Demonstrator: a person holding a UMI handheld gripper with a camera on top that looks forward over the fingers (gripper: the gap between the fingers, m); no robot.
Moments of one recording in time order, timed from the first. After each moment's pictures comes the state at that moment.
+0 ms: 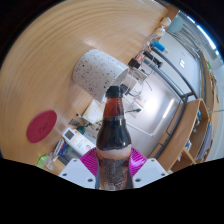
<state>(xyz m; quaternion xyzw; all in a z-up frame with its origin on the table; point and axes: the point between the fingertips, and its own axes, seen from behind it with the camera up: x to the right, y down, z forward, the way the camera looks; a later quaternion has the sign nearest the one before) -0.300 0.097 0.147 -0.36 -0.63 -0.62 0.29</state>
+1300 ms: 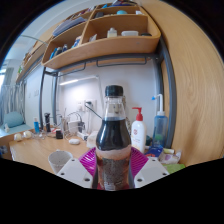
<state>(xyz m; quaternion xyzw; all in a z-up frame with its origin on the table) -0.275 0.072 0.107 -0.75 0.00 0.03 0.66</state>
